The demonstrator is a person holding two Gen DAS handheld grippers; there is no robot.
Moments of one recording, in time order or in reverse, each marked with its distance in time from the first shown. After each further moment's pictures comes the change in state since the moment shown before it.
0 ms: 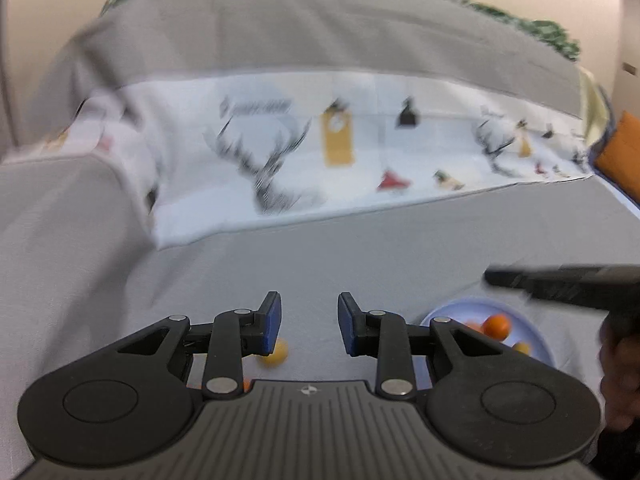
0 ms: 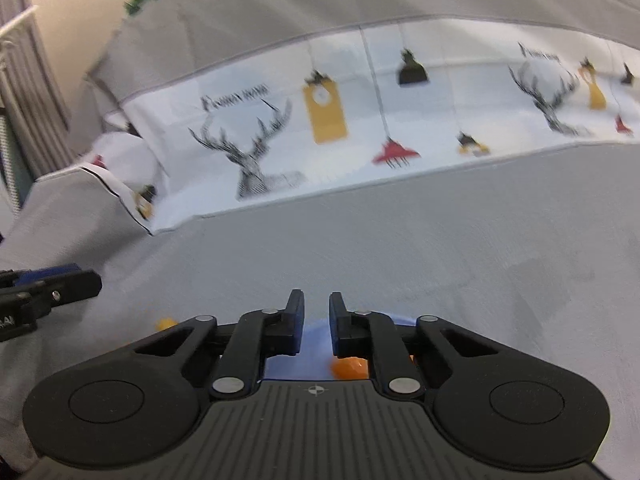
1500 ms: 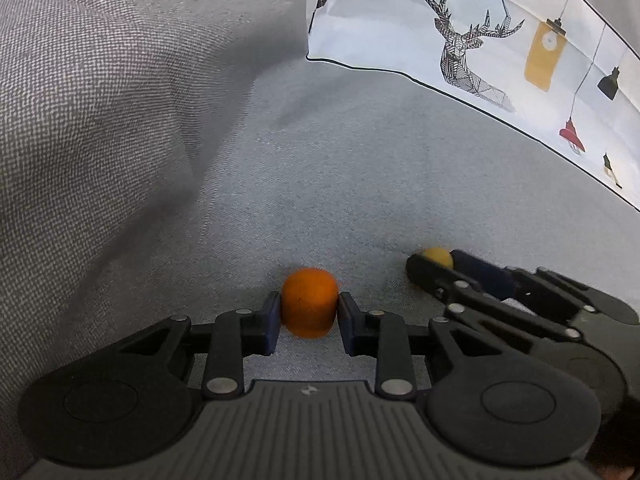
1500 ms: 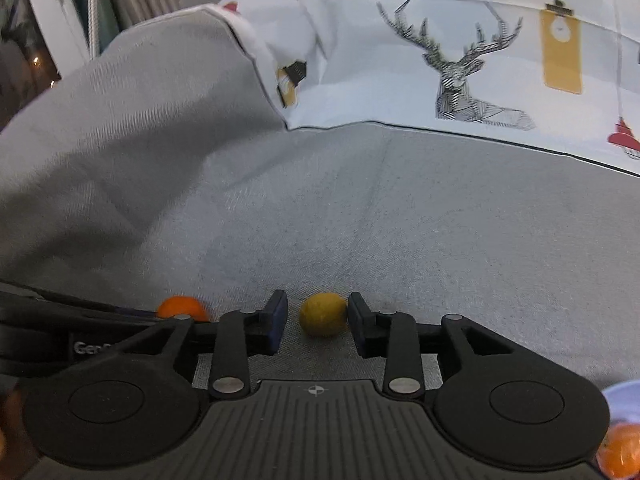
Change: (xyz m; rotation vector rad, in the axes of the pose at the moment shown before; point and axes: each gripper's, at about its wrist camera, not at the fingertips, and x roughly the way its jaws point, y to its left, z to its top) left arm 0.094 0.099 -0.025 -0.400 0.381 0.237; right arm 0.164 0.138 -0.030 -0.288 0.275 0.254
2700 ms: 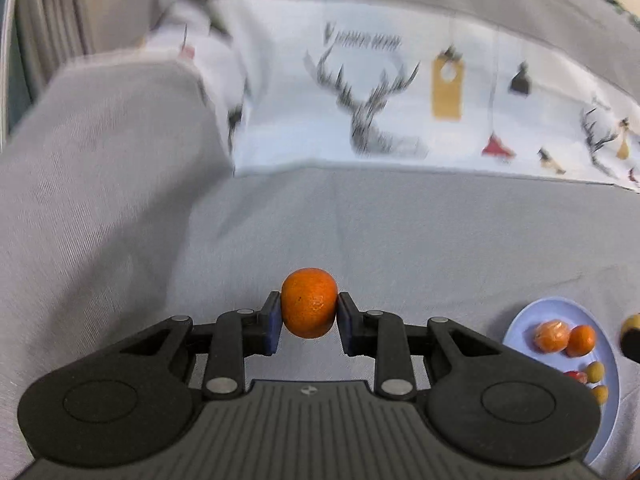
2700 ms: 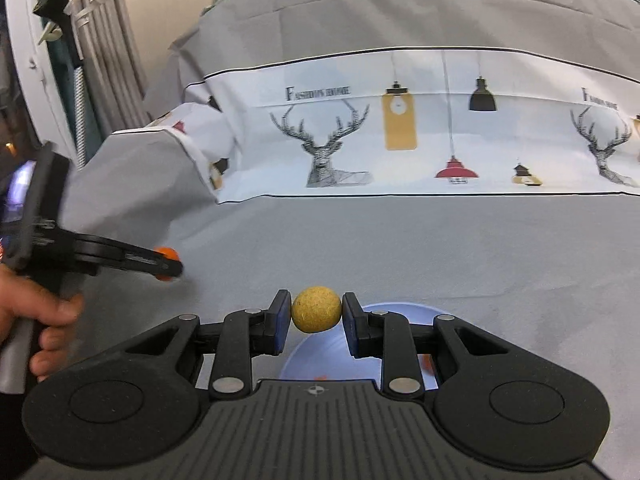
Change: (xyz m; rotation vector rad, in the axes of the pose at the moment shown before) left arm -0.072 -0.064 -0.022 0.258 -0.315 -0.004; right arm -0.219 -0.057 -0.070 0.116 -0.241 -0.175
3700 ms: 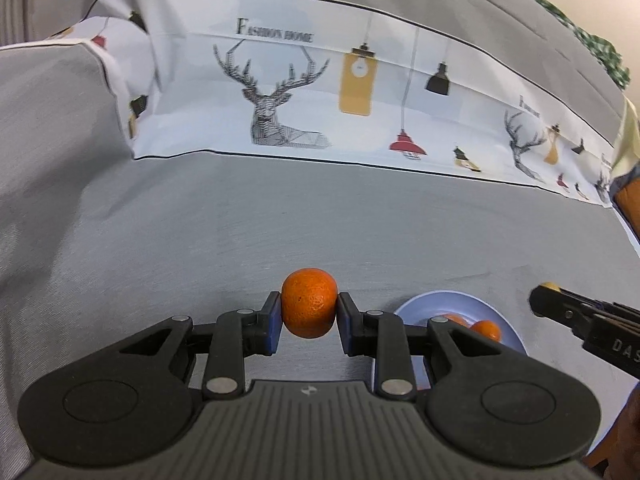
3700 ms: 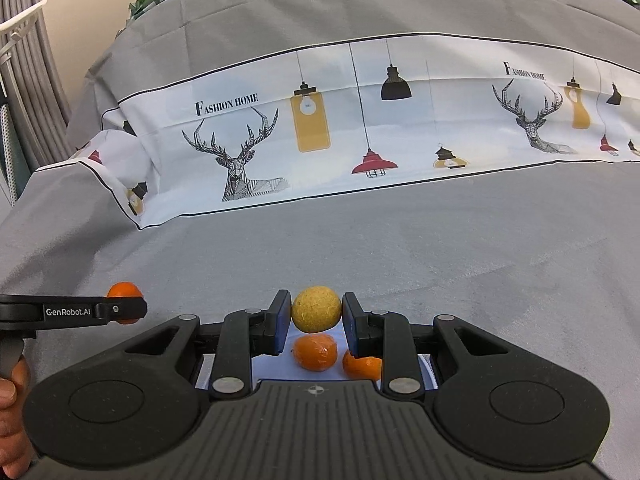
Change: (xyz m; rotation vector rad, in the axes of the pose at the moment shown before) left arm 0.004 -0.053 -0.014 -0.036 0.024 -0.238; right arm 0.009 -0.043 0.002 0.116 -0.017 -0.165
